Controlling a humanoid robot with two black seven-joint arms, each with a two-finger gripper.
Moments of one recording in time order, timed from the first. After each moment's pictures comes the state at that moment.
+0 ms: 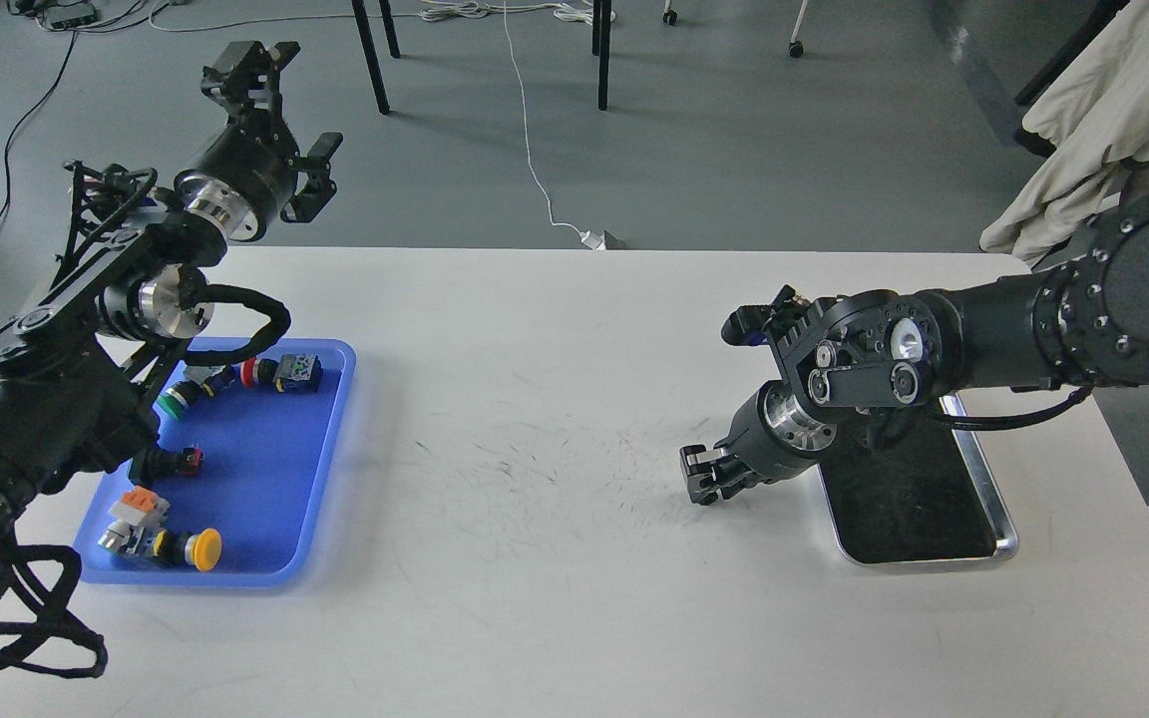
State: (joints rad) left arm -0.86 0.31 -0.87 -0.70 0.38 -0.17 -0.19; right arm 1.61 0.00 -1.11 1.05 -0.20 0.45 0.16
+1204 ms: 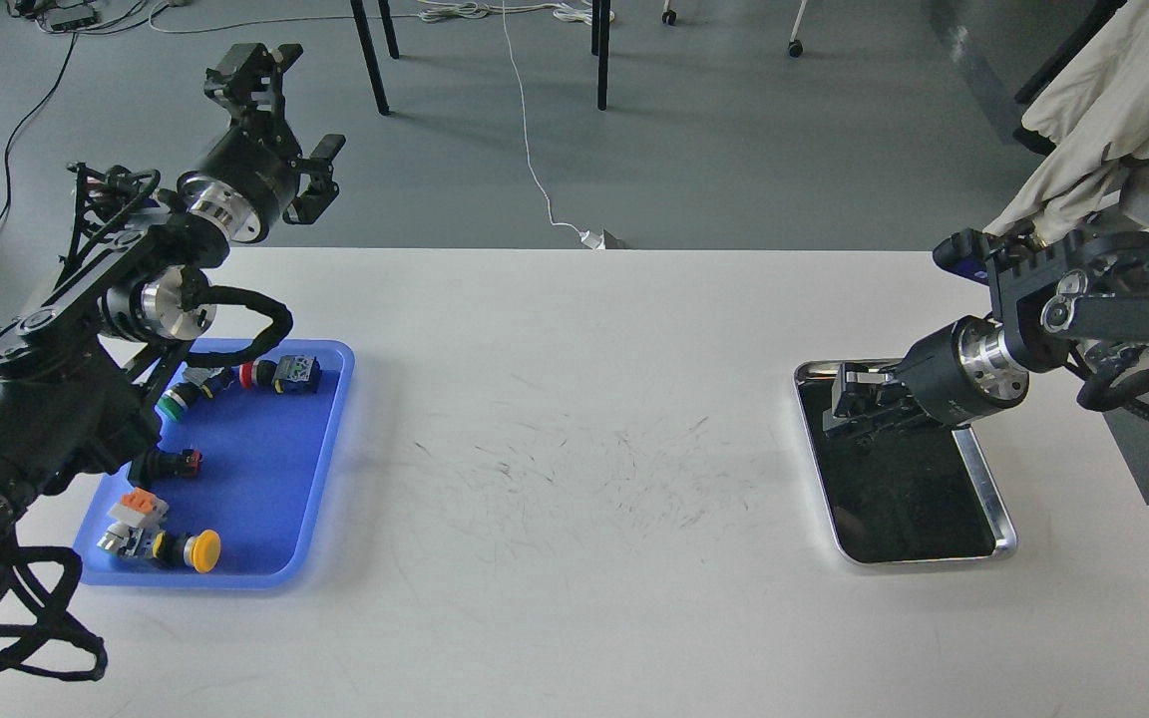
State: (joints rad) left arm -0.85 0.30 -0.86 -0.70 0.38 -0.17 -0.19; right arm 1.63 -0.49 -0.99 1.16 -0.32 0.49 0.18
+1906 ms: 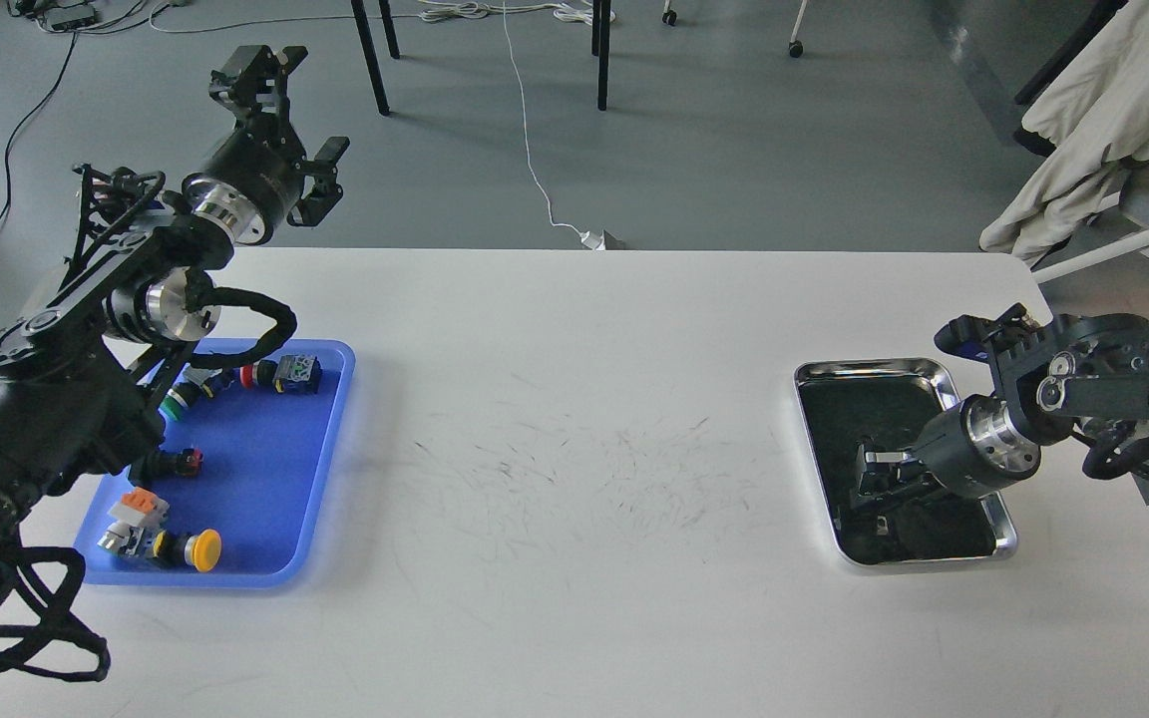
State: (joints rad) left arm -0.85 0.30 -0.86 -0.70 0.38 -0.17 -0.19; right arm 1.48 -0.48 -0.99 1.11 -0.42 0.49 0.17
